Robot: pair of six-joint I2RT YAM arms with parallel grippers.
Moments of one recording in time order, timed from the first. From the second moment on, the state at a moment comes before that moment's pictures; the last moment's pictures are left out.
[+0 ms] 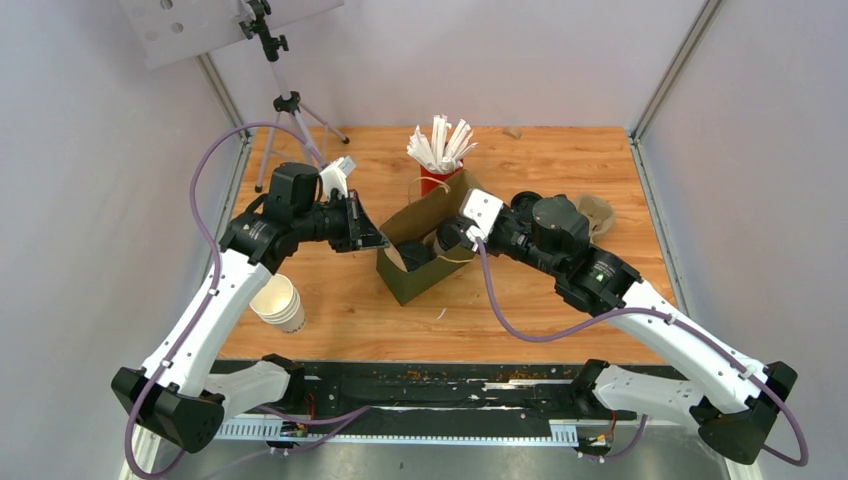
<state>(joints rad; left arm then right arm) -0.41 1.11 1.22 -0.77 0.54 -0.58 0.83 1.01 1.08 -0.24 -0.12 -0.54</state>
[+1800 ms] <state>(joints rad) -0.37 1.15 1.38 -0.72 0.40 -0.57 0.80 1.26 1.35 -0.20 0.07 -0.17</state>
